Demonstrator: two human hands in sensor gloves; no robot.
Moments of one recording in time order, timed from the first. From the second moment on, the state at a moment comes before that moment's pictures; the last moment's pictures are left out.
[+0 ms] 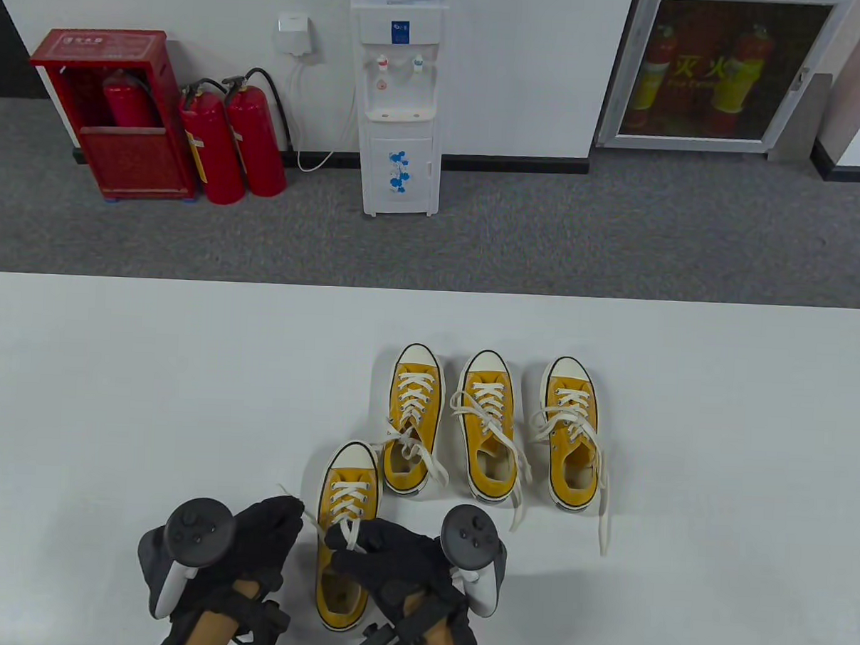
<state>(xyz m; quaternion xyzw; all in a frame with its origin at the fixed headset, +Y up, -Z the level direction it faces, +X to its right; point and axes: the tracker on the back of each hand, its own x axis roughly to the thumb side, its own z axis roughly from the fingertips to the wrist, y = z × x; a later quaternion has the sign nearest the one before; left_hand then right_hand) -0.264 -0.742 -0.256 0.01 0.01 0.38 0.93 -0.004 -0.758 -0.263 0.13 0.11 0.74 0.65</state>
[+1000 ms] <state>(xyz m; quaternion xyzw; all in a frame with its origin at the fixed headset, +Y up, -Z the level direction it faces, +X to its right) -0.241 -0.730 -0.244 -0.01 -0.12 0.49 0.86 -0.015 -0.746 -0.255 0.21 0.06 0.82 0.53</state>
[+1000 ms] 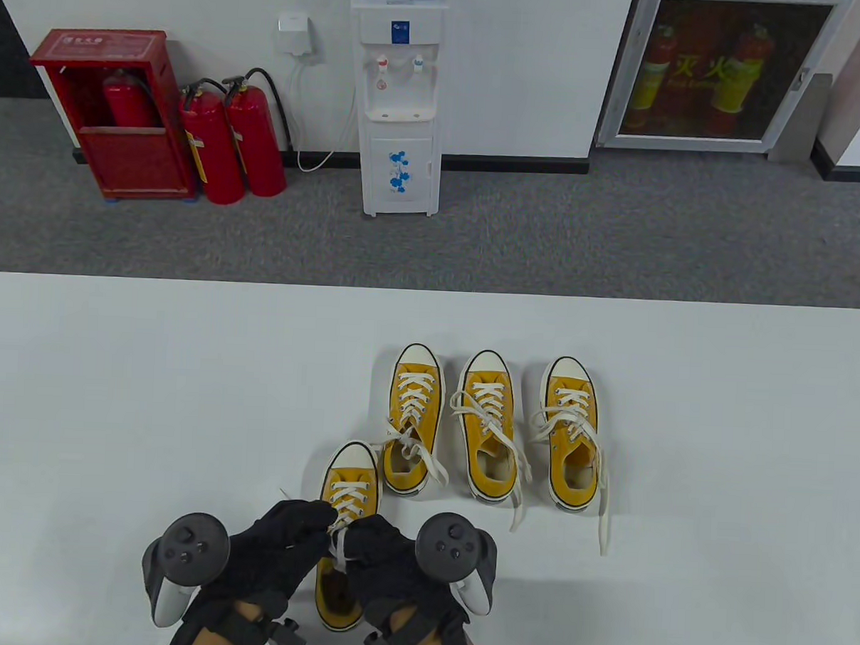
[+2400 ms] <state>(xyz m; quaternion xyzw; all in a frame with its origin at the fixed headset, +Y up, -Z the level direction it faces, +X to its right) -0.288 -0.734 -0.255 0.04 0.04 0.41 0.91 0.042 -0.749 -0.276 0.10 0.02 0.82 0.56</state>
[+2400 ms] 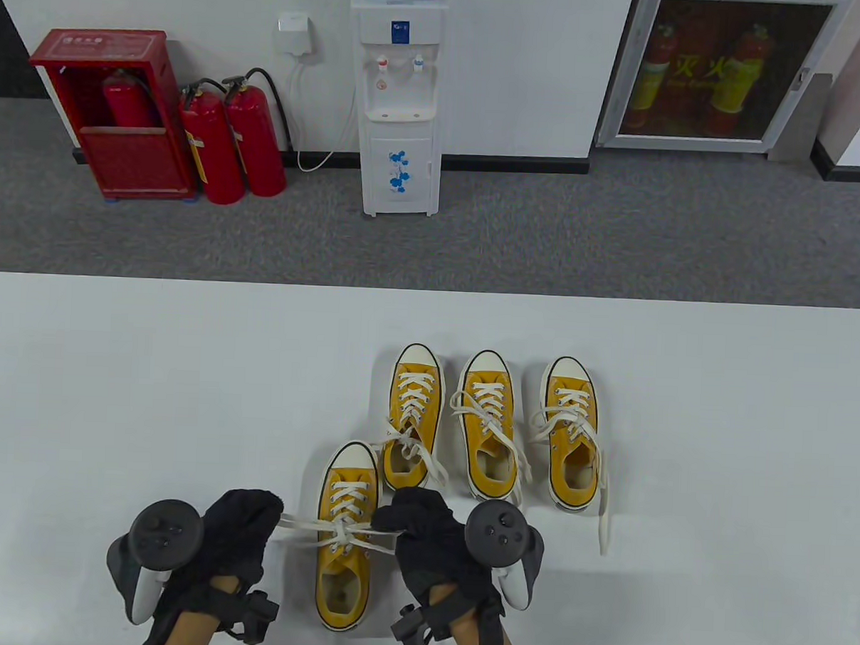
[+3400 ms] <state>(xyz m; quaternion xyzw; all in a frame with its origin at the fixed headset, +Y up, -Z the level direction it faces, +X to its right) -0.295 -0.742 -0.260 -0.01 0.07 0.34 0.94 0.057 -0.759 -0.282 0.05 0.02 0.84 0.54</state>
